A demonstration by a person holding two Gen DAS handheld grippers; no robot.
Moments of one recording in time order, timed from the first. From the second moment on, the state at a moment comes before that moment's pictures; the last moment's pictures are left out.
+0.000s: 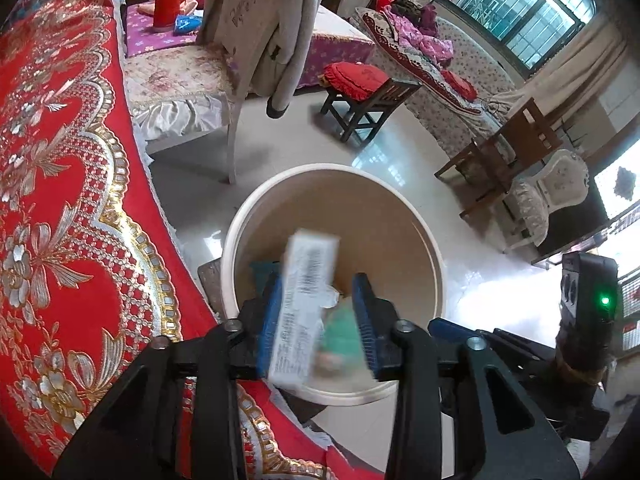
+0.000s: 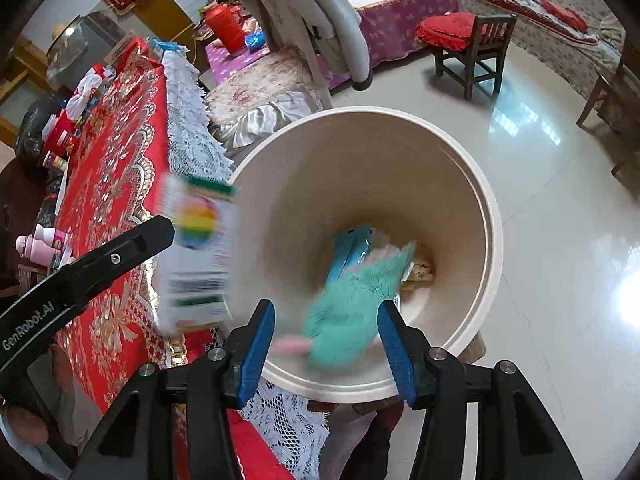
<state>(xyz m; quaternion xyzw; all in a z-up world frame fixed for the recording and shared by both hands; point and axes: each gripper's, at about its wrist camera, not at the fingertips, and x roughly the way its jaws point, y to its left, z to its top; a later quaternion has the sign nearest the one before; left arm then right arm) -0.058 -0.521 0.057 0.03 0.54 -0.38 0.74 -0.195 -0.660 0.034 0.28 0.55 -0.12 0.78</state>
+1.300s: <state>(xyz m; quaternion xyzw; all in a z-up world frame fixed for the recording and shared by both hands) -0.029 -0.322 0.087 -0.02 0.51 -0.23 0.83 -0.115 -0.524 0.058 0.20 0.56 0.01 0.80</state>
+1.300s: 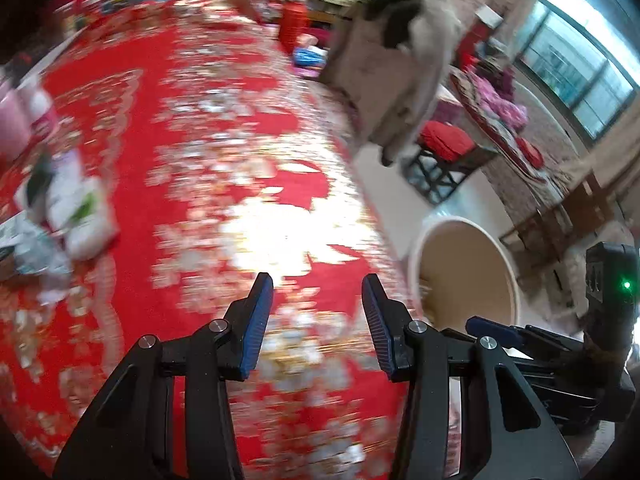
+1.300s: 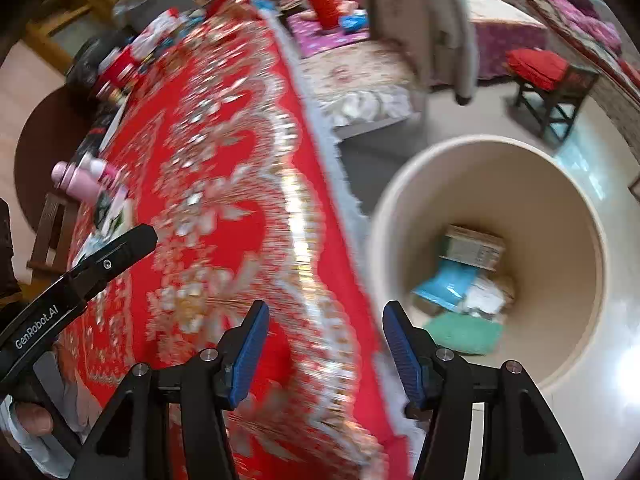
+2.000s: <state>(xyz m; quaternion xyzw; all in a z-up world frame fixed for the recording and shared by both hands) 0.013 -0.119 0.054 -0.15 0.50 -0.05 0.85 -0.047 -0.372 0.047 0.14 0.59 0.12 0.79</state>
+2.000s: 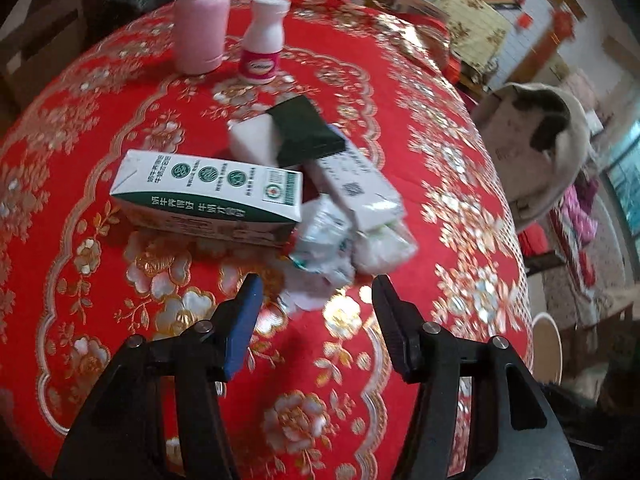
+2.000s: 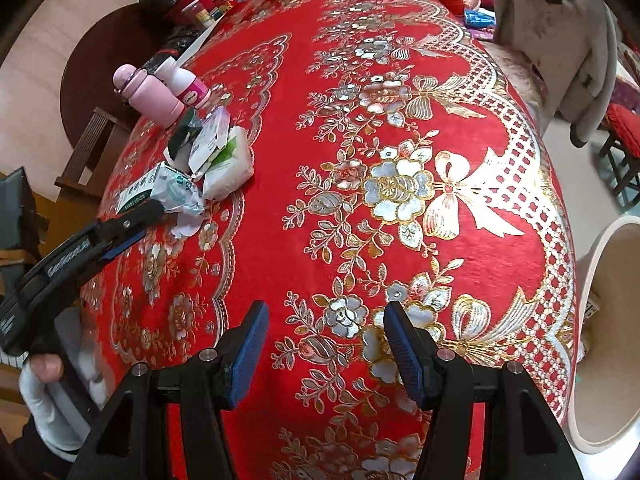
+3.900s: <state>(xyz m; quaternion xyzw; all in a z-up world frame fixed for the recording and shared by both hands) -0.009 -0.002 0.094 -0.20 0.48 -0.07 0.85 0.145 -0.187 0.055 0.04 0.56 0.22 0.80</state>
